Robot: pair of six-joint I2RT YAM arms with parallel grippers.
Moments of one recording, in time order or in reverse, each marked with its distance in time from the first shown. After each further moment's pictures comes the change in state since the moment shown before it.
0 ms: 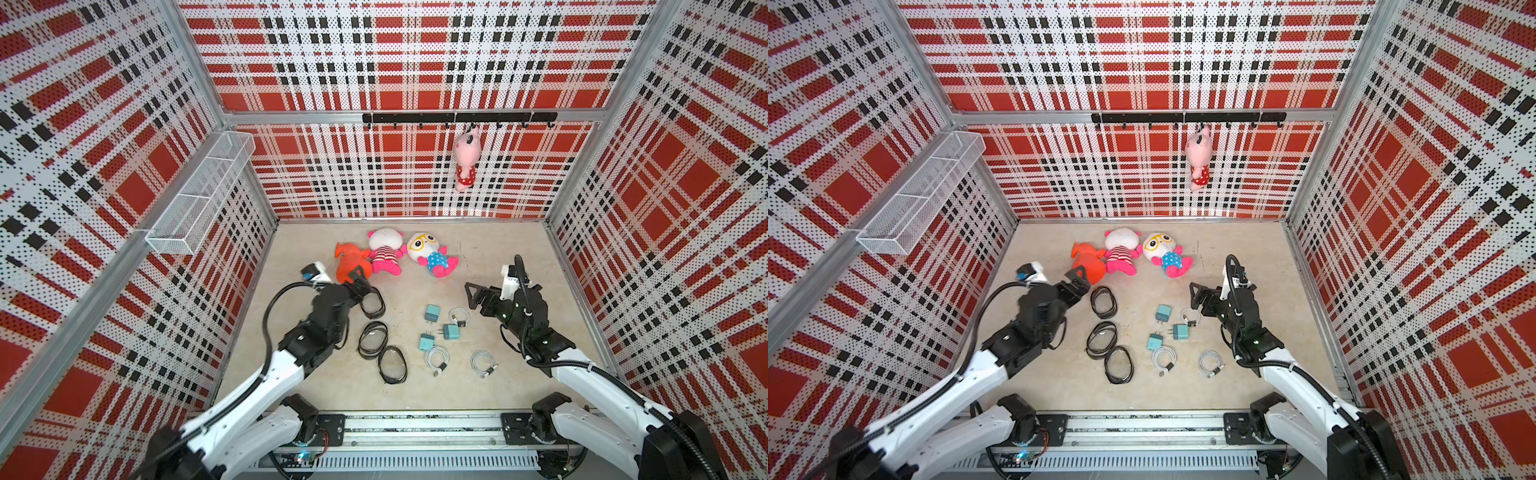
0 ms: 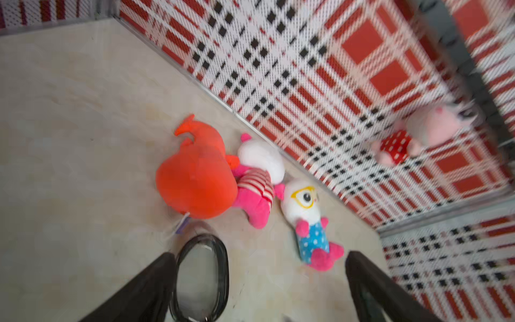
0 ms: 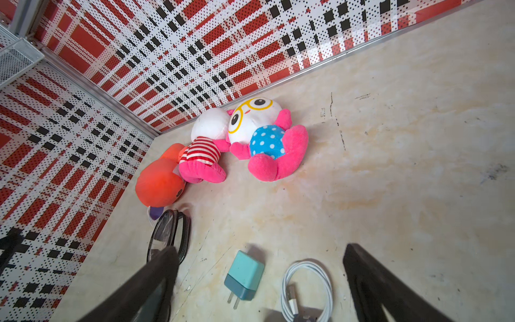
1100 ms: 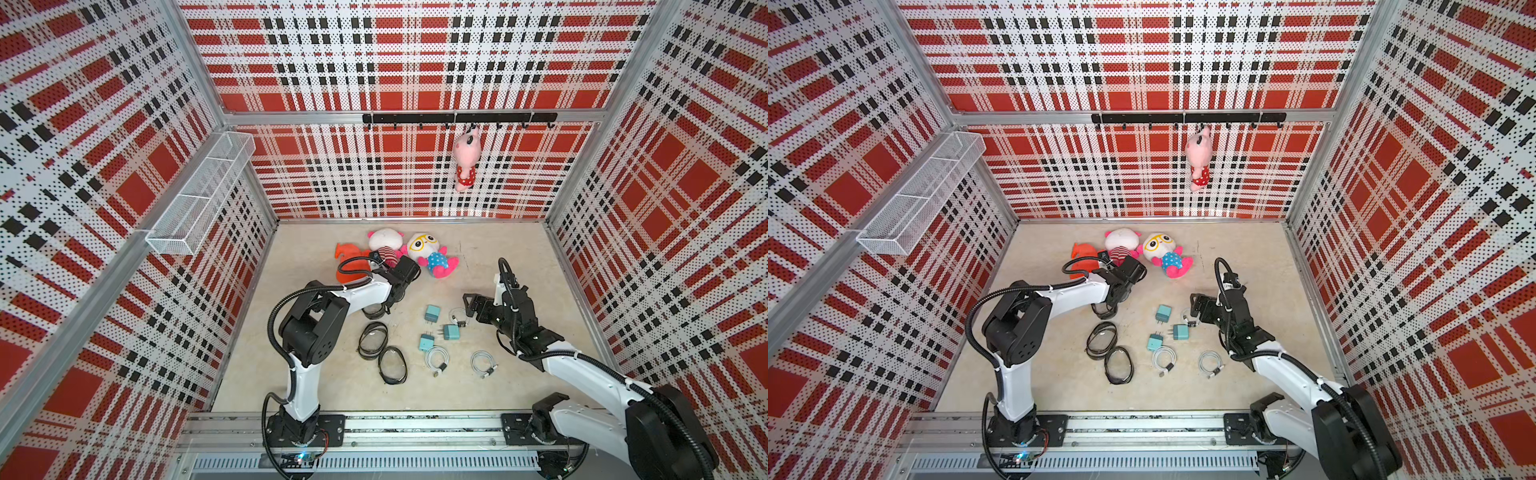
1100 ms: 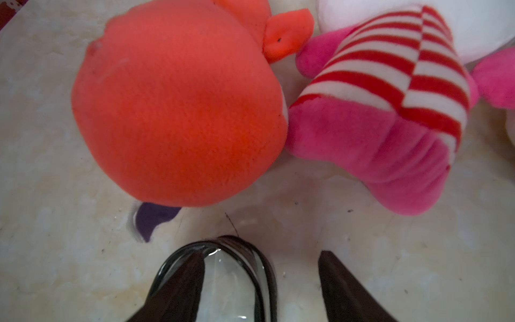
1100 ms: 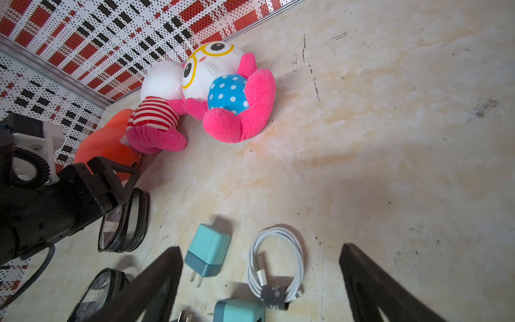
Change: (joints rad) left arm 0.019 0.930 0.579 -0.443 -0.106 -0.055; right arm 0.005 0.134 -0.011 -0.036 0.029 0.010
